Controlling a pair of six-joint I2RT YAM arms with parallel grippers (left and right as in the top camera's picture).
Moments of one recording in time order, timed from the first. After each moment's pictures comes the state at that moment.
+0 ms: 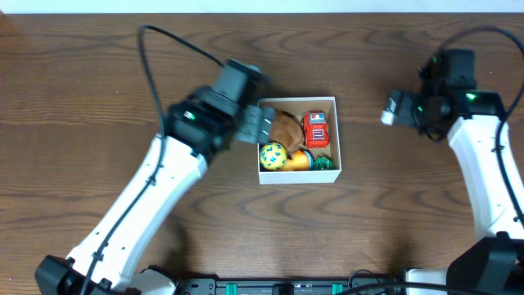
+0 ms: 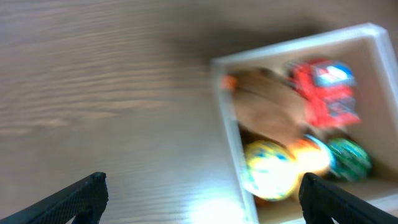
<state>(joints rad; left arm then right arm) -0.48 1.50 1.44 -0.97 -0.15 -0.28 -0.01 1.56 1.32 -0.84 -0.01 0.21</state>
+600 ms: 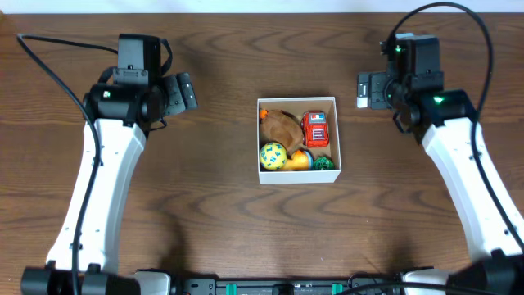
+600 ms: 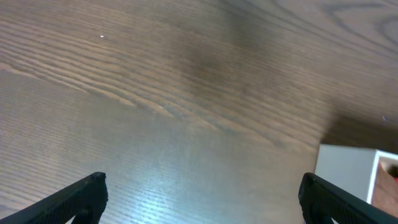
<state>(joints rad) -0.10 1.48 1.42 -0.95 -0.12 -0.32 0.15 1.50 1.33 -0.68 0.13 0.09</state>
